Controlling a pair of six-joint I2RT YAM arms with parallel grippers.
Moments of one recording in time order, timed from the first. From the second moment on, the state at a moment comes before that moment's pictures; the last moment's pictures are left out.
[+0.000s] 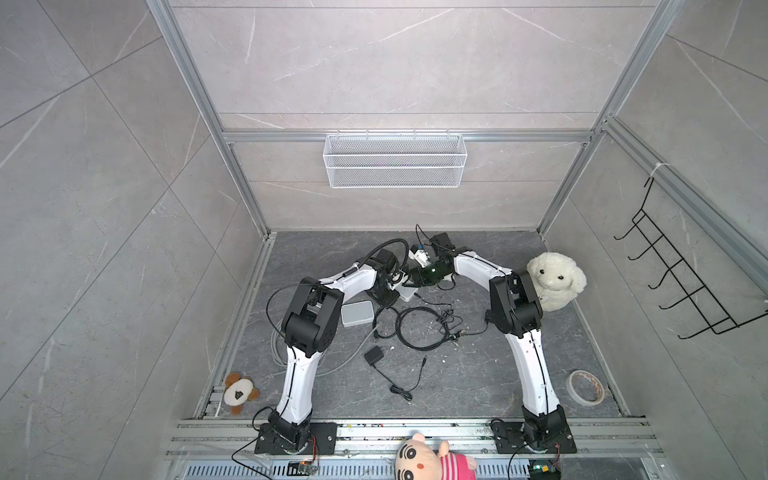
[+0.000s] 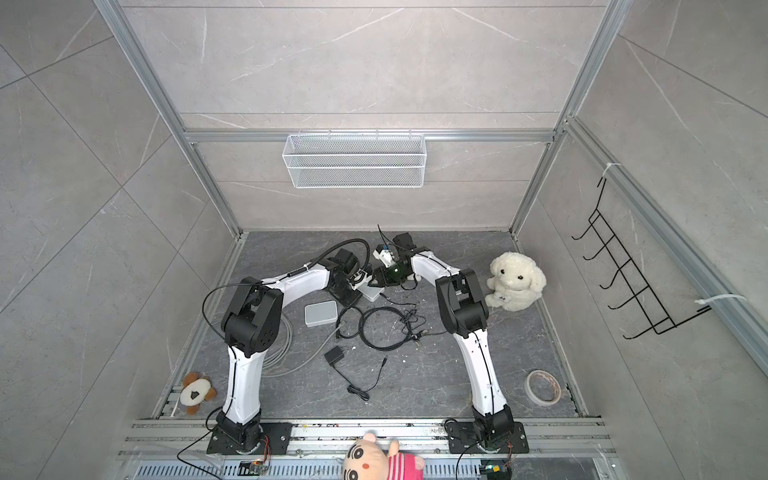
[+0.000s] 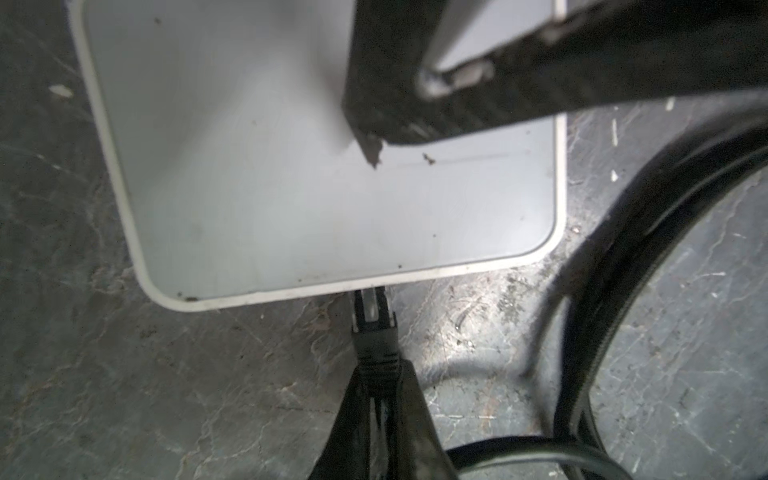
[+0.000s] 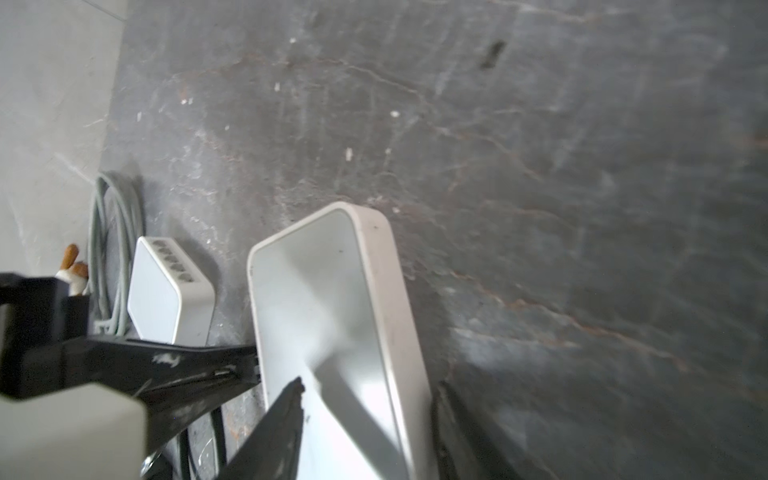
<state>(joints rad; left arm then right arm) -0.54 2.14 1.57 -0.72 0.14 0.31 0.38 2.40 1.89 -0.60 -0.67 0.02</state>
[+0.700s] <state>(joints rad) -0.51 2.14 1.57 -0.71 0.20 0.38 0.38 2.42 1.90 -0.56 -0.66 -0.07</state>
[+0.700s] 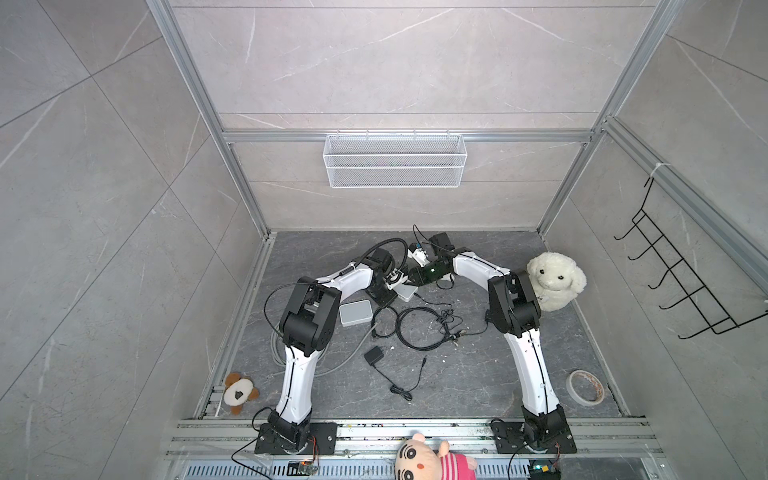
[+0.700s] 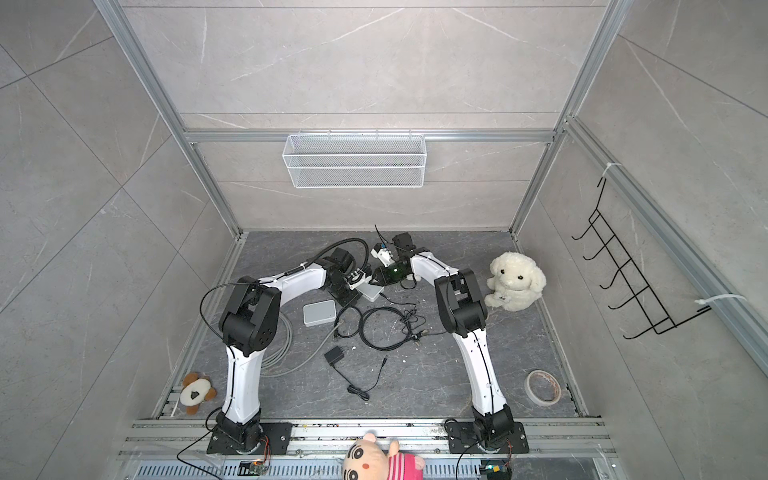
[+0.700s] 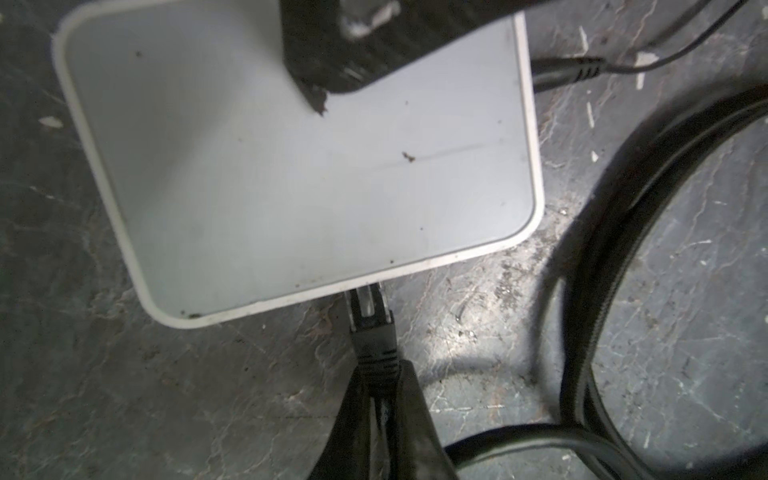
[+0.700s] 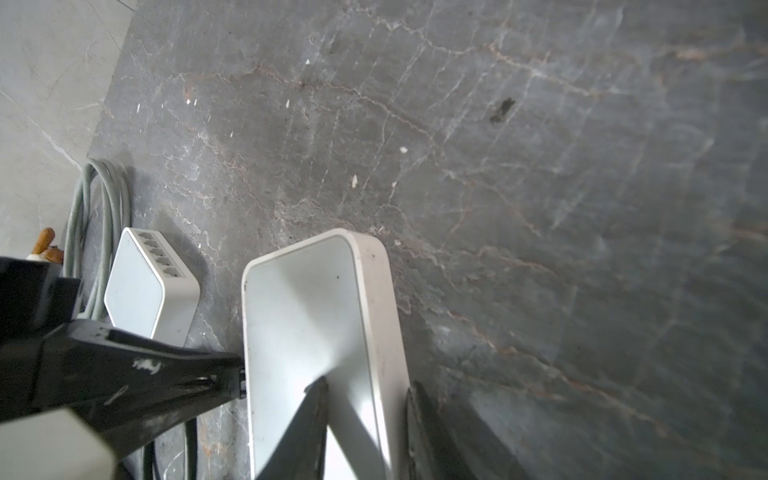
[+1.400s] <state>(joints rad) -0.51 2.18 1.66 -0.79 0.23 0.33 0.38 2.42 1.88 -0.57 -0.69 -0.25</state>
